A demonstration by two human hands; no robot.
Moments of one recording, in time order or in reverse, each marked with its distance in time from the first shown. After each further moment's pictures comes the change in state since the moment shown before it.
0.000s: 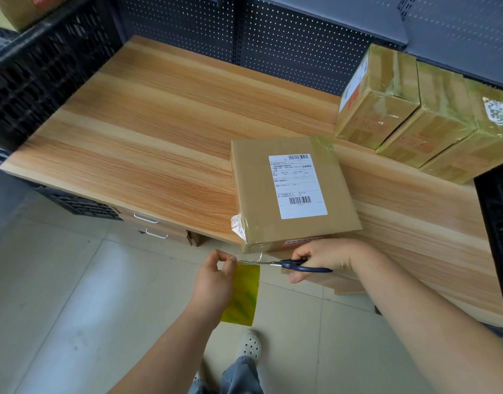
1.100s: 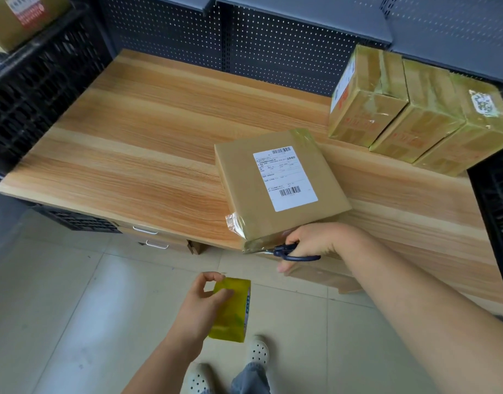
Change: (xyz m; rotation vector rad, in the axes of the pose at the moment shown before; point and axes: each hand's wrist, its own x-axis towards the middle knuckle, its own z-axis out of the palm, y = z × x) left_hand -0.015 -0.014 -0.038 -0.135 -0.214 -0.099; right_hand -0.009 -0.041 -0.023 -0.201 0.019 0.032
